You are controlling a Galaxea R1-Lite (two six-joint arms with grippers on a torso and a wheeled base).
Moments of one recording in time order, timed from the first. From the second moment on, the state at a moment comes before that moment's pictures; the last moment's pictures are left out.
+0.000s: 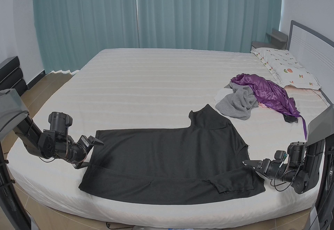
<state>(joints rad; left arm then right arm) 0.00 2.05 -0.75 -0.42 -0.30 -0.92 -0.03 2.36 -0.20 -1.55 0.53 0.54</state>
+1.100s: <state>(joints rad) 0.07 2.44 -1.39 -0.43 -0.33 -0.73 -0.02 2.31 -0.19 -1.55 0.52 0.79</state>
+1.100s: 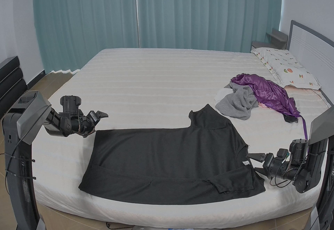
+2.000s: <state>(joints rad) 0.06 2.52 -1.42 -0.44 -0.27 -0.73 0.00 2.31 -0.20 -1.55 0.52 0.79</state>
